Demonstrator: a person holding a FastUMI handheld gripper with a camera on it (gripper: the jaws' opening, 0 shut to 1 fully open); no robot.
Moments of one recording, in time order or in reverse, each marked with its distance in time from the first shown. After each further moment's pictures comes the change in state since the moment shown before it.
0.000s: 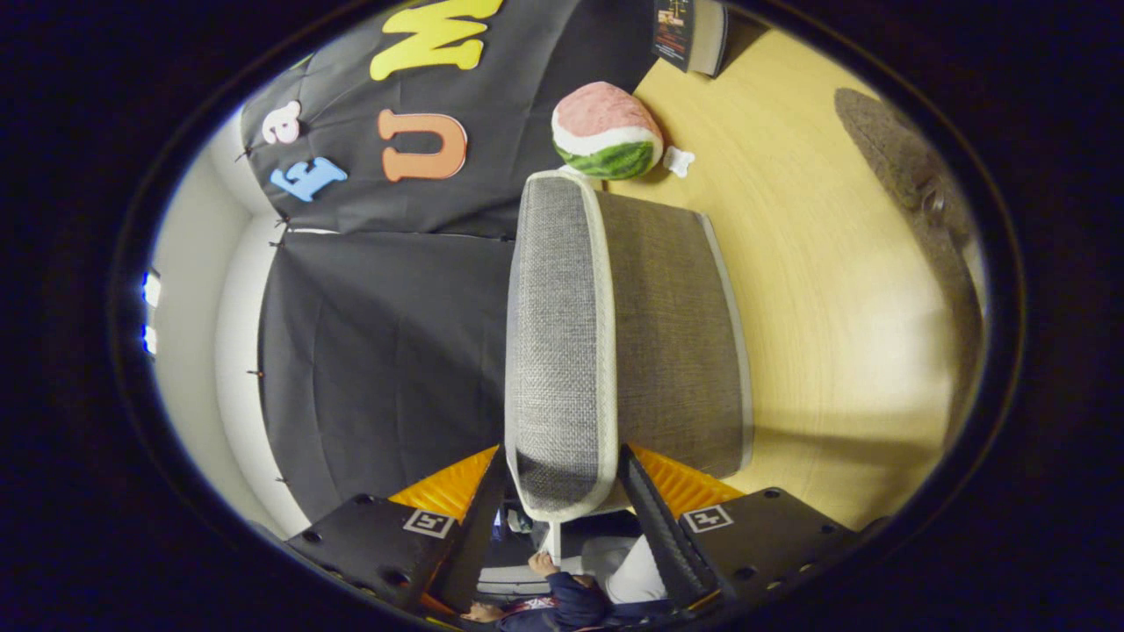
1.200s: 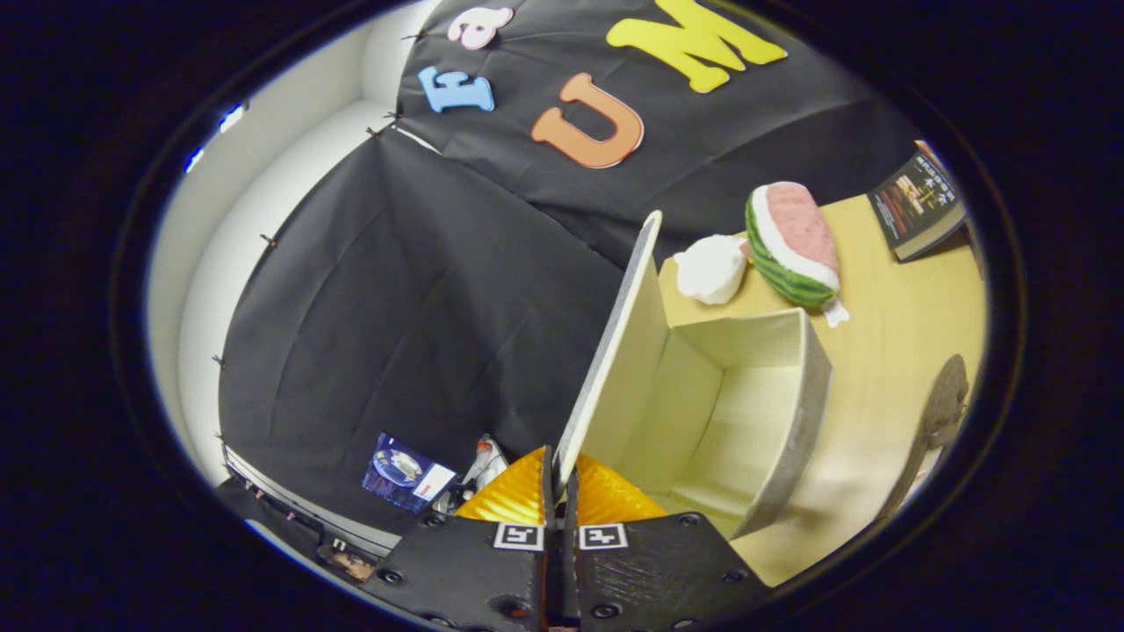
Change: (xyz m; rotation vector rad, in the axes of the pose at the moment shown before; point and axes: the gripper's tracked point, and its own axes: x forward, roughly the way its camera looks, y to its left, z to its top) arm 0.014 0.182 0.000 -0.522 -0.035 -0.063
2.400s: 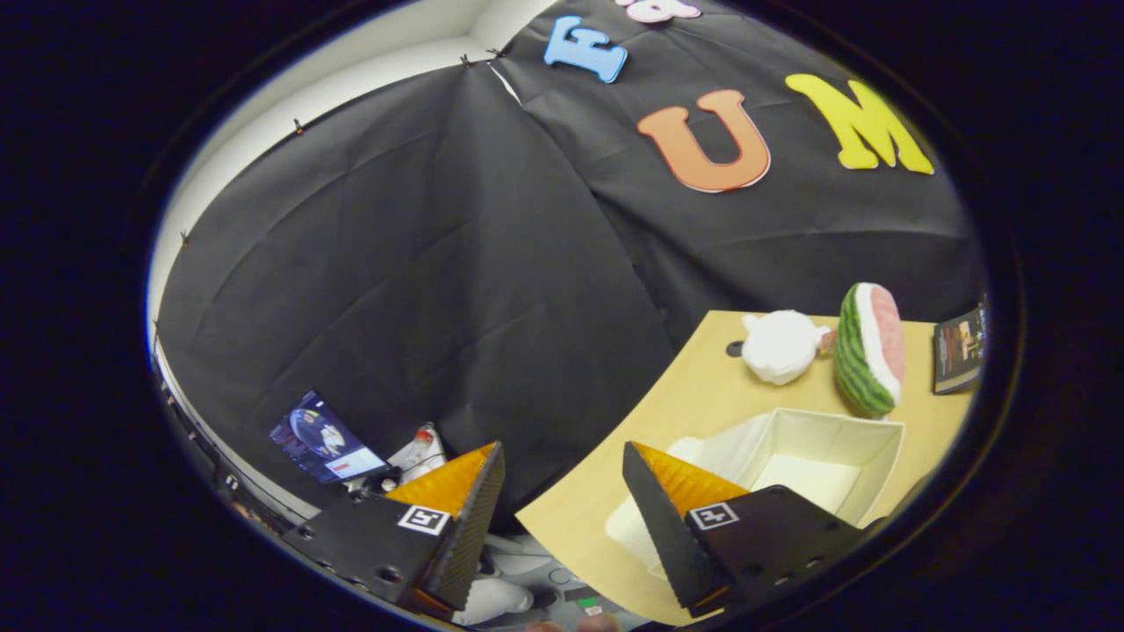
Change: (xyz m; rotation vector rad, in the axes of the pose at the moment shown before) arm 0.134 0.079 0.024 -0.373 -0.060 -0.205
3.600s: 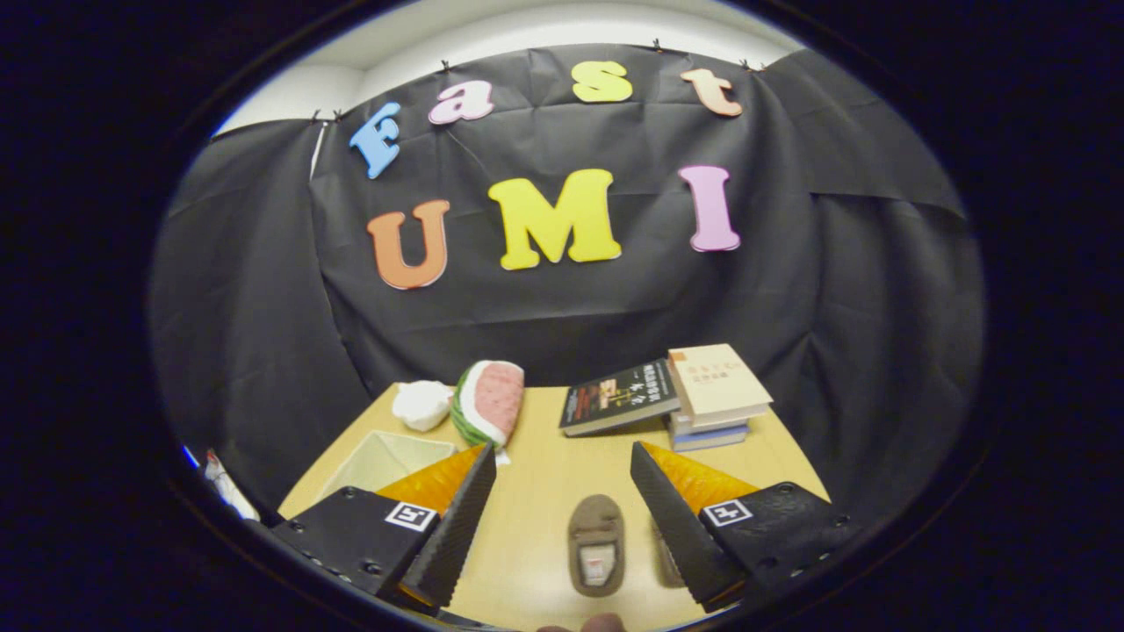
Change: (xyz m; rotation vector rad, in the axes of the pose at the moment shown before) arm -0.338 -0.288 -0.045 0.041 -0.308 -0.850
